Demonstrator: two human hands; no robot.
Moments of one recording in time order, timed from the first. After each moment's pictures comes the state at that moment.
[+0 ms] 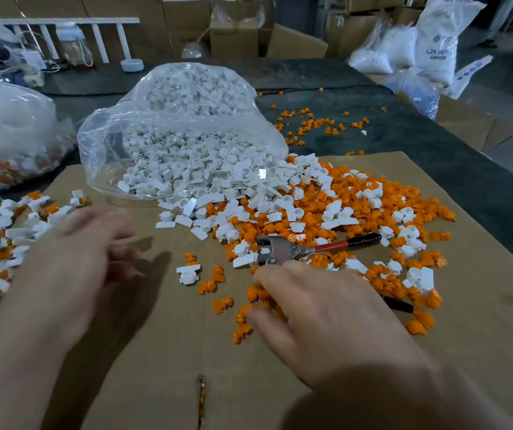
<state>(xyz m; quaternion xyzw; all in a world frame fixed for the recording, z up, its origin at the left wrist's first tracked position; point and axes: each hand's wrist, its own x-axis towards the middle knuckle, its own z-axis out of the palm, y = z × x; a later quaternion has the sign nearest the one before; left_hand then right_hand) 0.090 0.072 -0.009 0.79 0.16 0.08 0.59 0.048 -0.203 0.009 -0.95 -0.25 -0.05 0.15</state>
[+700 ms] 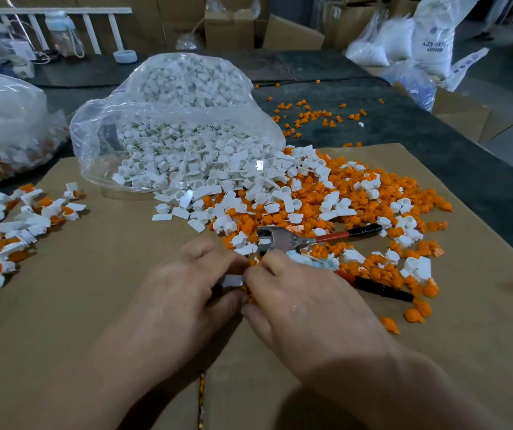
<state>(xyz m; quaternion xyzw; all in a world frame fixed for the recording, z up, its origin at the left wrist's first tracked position) 0.073 -0.018 -0.012 0.93 -0.23 0.06 0.27 0.051 -0.186 0.002 -0.96 -0.24 -0.02 0.10</state>
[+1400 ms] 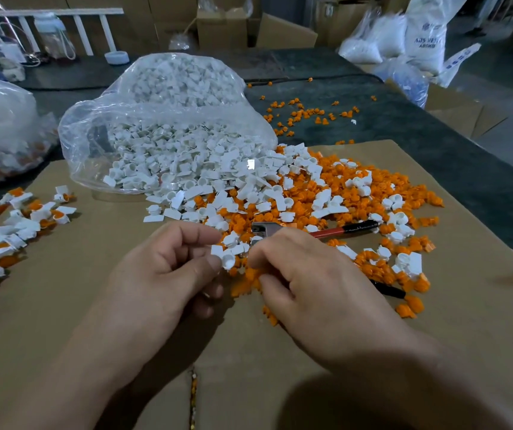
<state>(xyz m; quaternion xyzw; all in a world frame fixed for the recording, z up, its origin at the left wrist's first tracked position) 0.080 -0.013 -0.023 0.76 -0.04 -0.03 0.65 0.053 -0.207 0.010 -0.94 -0.21 -0.07 0.27</state>
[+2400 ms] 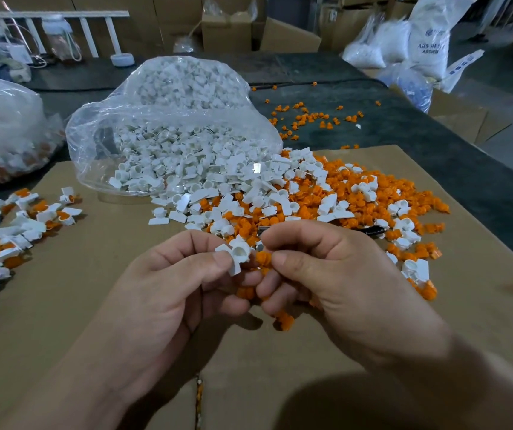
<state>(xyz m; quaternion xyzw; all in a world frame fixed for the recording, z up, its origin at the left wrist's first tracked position) 0.070 -0.023 -0.003 0.57 -0.04 -0.14 0.81 0.064 -0.219 0.005 -0.64 -0.09 0.12 0.75</state>
